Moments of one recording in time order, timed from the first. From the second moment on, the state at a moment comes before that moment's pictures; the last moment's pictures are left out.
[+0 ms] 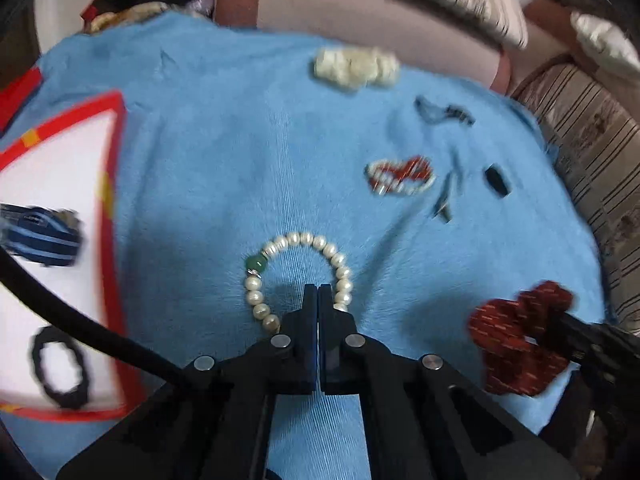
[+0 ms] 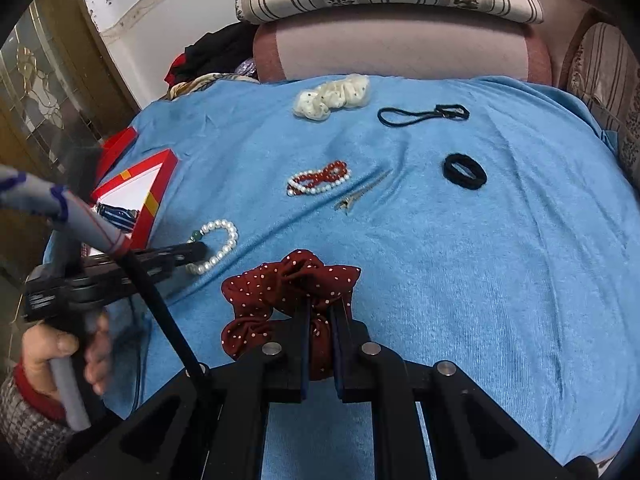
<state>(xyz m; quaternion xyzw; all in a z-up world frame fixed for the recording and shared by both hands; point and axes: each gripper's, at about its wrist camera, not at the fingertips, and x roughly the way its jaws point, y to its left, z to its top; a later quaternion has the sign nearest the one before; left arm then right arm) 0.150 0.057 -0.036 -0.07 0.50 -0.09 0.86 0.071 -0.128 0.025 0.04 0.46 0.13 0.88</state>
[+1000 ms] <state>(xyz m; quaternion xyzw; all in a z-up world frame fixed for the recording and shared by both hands) 0.186 0.063 -0.069 -0.05 0.52 -0.10 0.85 0.092 -0.121 0.005 0.08 0.47 0.15 0.86</state>
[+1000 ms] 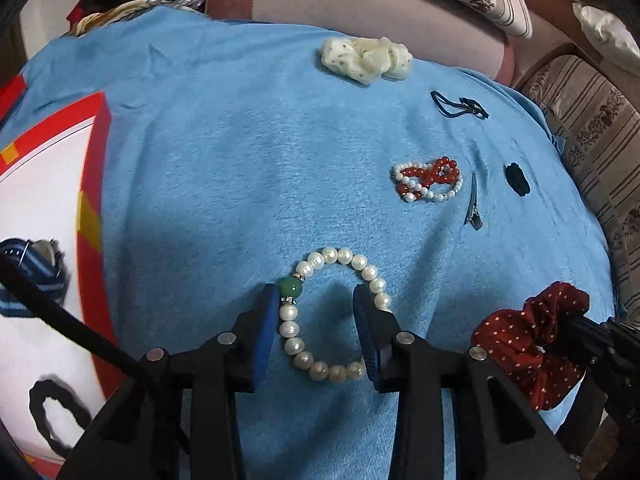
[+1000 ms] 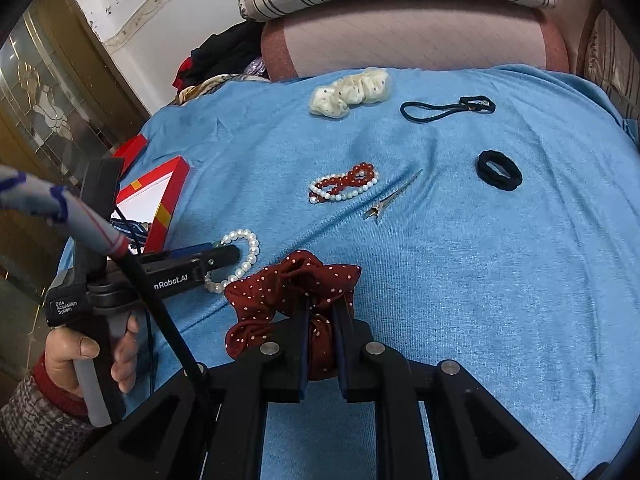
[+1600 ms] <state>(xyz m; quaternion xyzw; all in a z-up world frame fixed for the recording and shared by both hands) 0.112 0.137 0.036 -0.06 0.43 -0.04 0.90 0.088 -0.071 0.042 0.03 0.44 0.20 0.87</state>
